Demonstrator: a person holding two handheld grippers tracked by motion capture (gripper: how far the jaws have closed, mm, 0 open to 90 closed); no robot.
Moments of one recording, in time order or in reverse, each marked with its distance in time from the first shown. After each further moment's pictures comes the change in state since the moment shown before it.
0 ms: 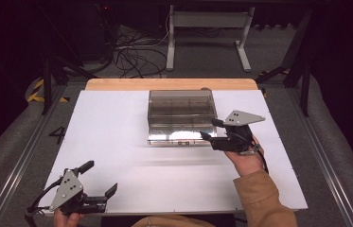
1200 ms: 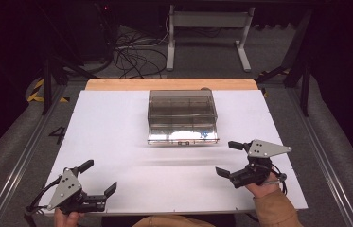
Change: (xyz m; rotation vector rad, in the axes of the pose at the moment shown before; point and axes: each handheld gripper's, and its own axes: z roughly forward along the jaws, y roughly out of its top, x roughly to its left) left arm 0.002 0.000 0.000 -0.018 -0.009 -0.017; right arm 0.010 -0.074 -0.046 -0.111 0.204 0.037
